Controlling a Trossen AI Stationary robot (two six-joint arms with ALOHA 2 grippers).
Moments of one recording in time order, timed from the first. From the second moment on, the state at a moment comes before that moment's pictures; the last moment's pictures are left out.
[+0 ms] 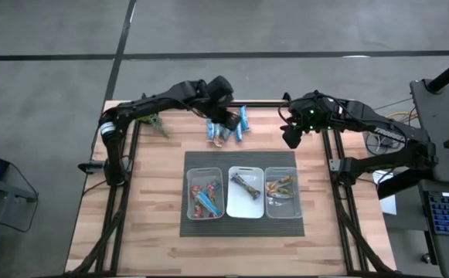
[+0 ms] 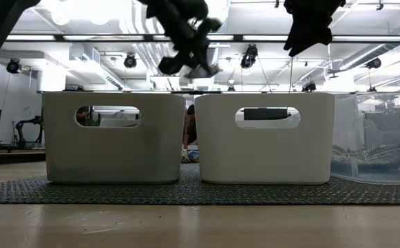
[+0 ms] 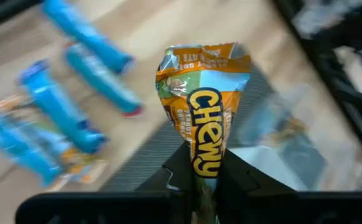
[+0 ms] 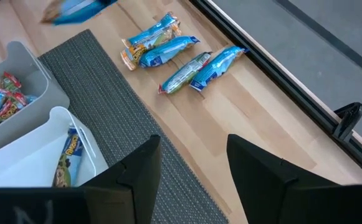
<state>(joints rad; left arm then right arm) 0.39 1.85 1.86 -0.92 0.18 -0.54 -0.34 1.10 1.21 -0.95 0.13 0.28</state>
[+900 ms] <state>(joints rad) 0.18 1.86 1.91 -0.35 0.39 -0.49 -0.34 0.81 1.24 -1.08 -0.04 0.22</state>
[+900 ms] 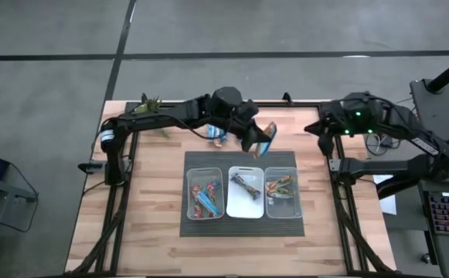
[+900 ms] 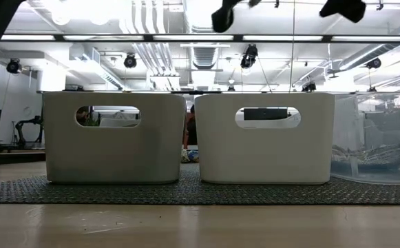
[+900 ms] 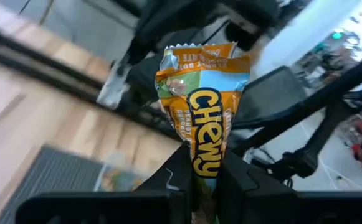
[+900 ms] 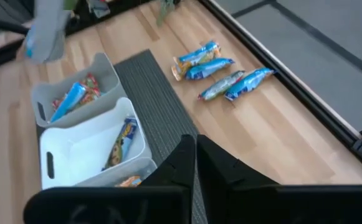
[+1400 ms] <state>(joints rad) 0.09 2.01 1.91 -0.10 0.40 -0.49 -0.34 0.74 1.24 -1.09 -0.03 0.27</state>
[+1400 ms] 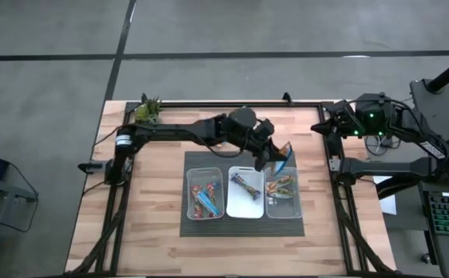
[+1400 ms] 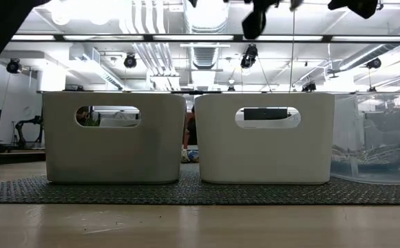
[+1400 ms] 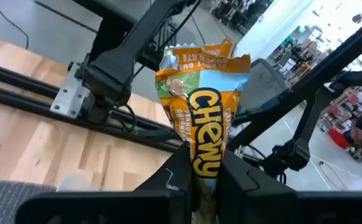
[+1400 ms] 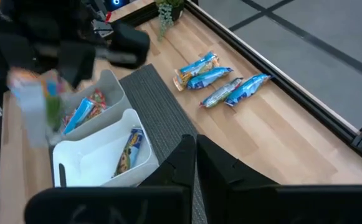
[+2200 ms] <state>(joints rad) -0.01 2.25 1.91 0.08 0.62 -0.62 -0.34 0.74 1.22 -1.13 0.03 0.27</state>
